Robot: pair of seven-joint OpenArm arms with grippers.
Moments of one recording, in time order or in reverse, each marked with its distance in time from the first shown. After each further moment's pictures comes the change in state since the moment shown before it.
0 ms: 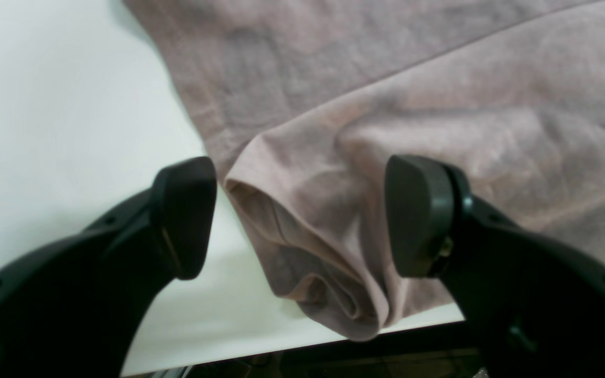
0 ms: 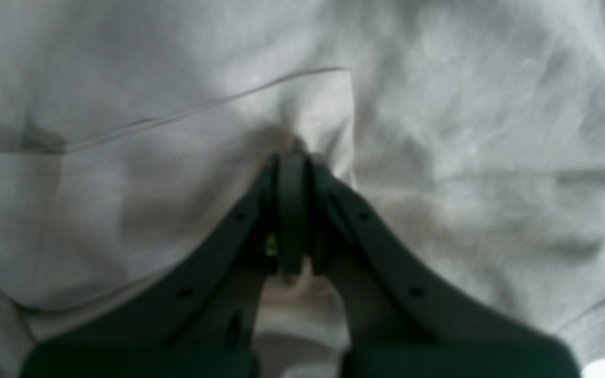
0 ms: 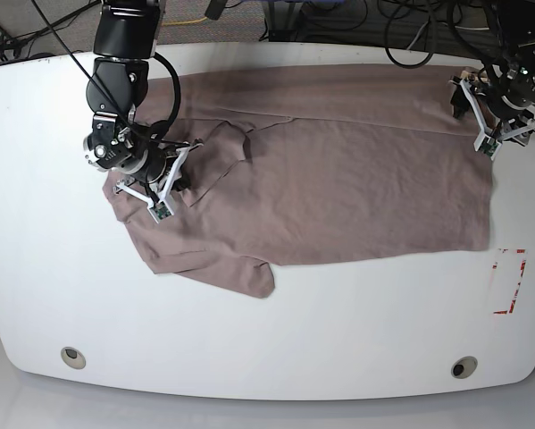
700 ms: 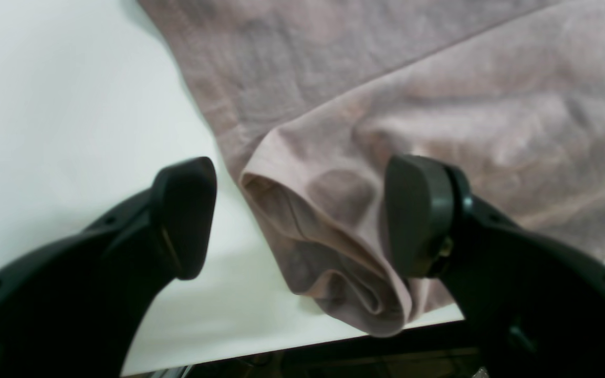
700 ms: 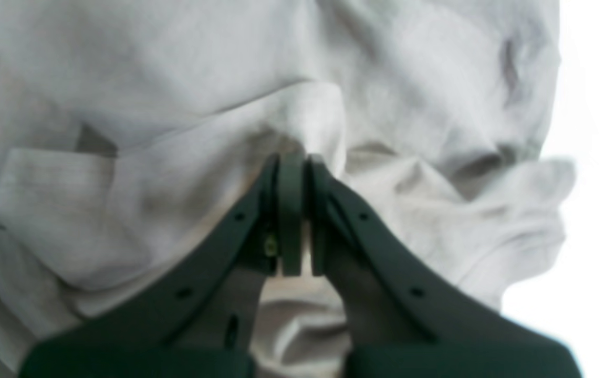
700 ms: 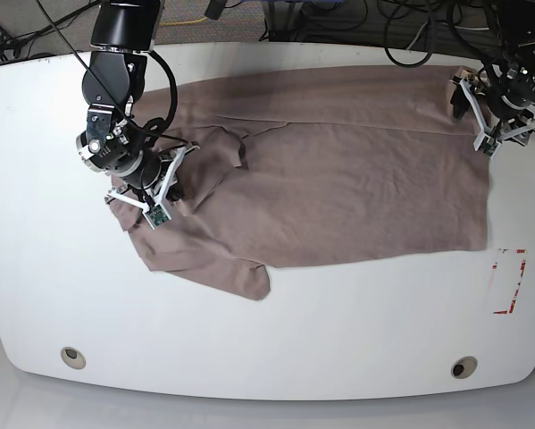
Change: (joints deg) left arm 0.1 0.0 0.0 0.0 0.0 0.0 0.0; right arm -1.8 0.0 0.1 10.0 -1.0 0.2 -1.2
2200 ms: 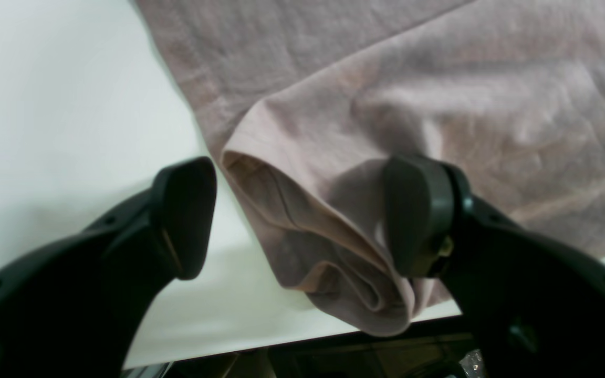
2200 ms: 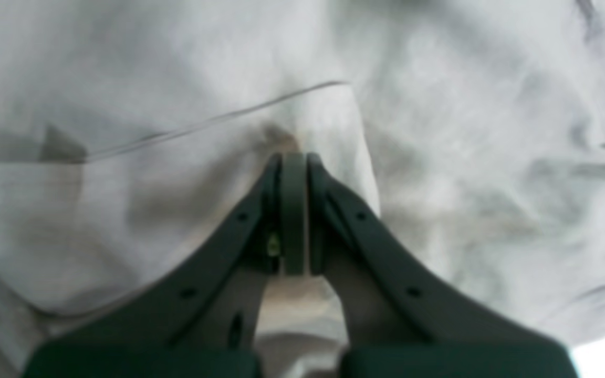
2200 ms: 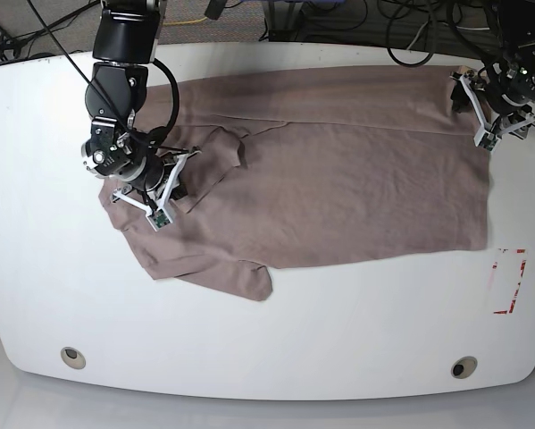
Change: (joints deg) left arm 0.0 -0.1 0.0 -3.4 0.0 0.0 0.0; right arm 3.2 -0.1 0.0 -7.6 -0.1 0.0 1.0
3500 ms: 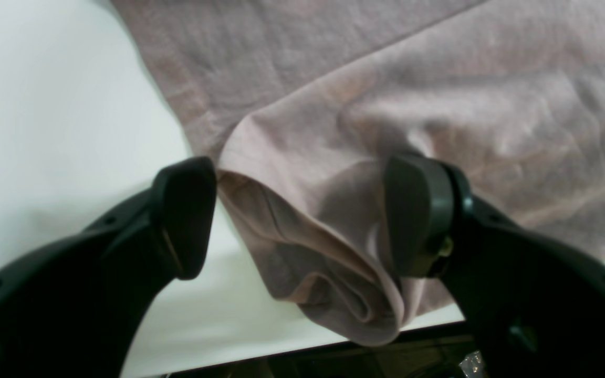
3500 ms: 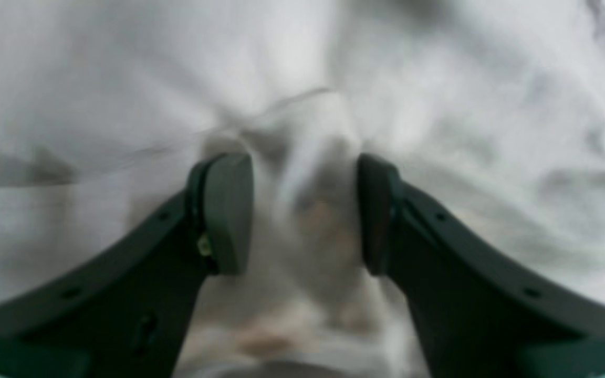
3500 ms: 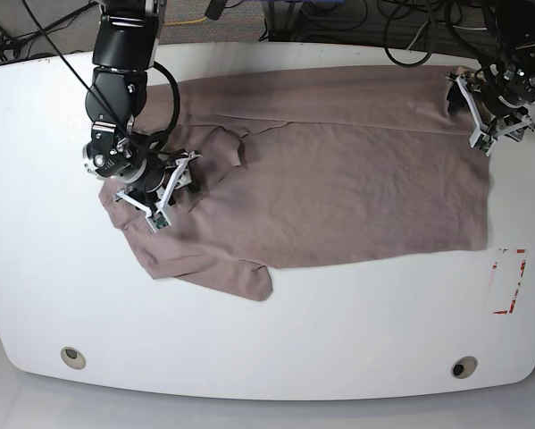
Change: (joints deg) left arm -0.4 0.0 1.2 -0.2 0.0 0.0 -0.2; right arm 1.4 0.1 0.2 -5.6 1.6 -0.2 2.4
